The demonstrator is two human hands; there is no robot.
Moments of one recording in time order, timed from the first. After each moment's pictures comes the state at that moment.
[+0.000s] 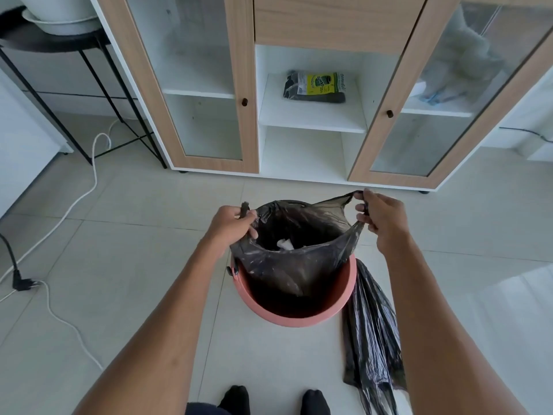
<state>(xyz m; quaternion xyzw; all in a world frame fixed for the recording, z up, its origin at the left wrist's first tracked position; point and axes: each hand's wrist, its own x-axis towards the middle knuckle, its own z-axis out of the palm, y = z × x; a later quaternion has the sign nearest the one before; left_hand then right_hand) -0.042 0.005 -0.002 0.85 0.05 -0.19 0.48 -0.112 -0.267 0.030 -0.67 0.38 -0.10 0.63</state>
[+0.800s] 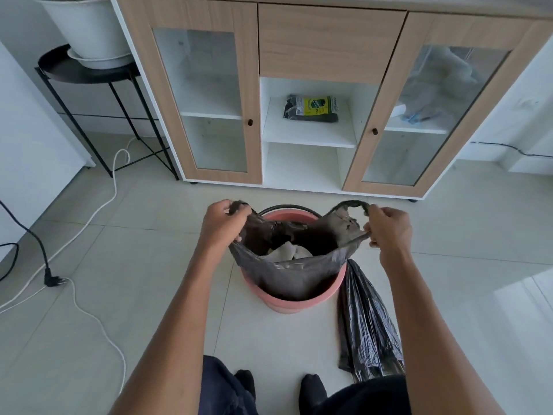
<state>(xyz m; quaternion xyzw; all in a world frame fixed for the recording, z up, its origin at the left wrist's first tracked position) -0.110 0.032 0.072 0.84 0.09 -0.06 0.53 -0.188 -0.251 0.078 -0.74 0.41 -0.15 0.51</state>
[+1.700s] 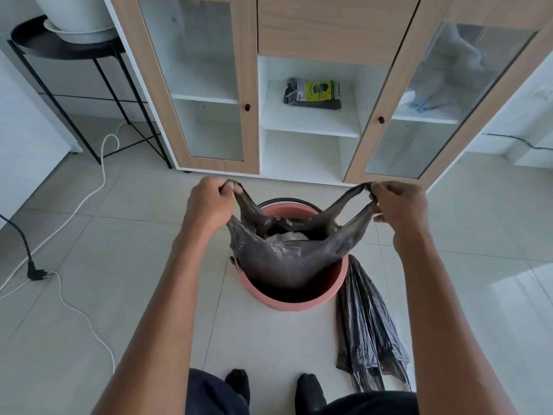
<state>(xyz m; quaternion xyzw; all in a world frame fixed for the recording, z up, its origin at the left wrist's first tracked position) -0.082 0.031 0.088 0.92 0.00 0.00 0.39 -0.161 -0.259 0.098 -0.75 0.33 -0.18 0.54</state>
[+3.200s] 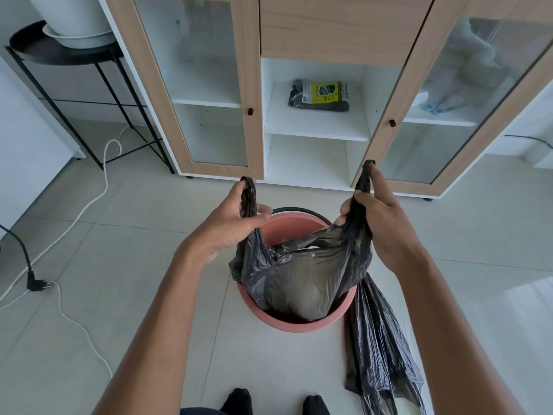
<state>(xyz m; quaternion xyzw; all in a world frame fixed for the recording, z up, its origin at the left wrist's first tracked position) -0.072 0.016 0.087 0.81 -0.08 -0.23 0.54 -0.133 -0.234 0.090 -0.64 0.16 -0.05 0.75</state>
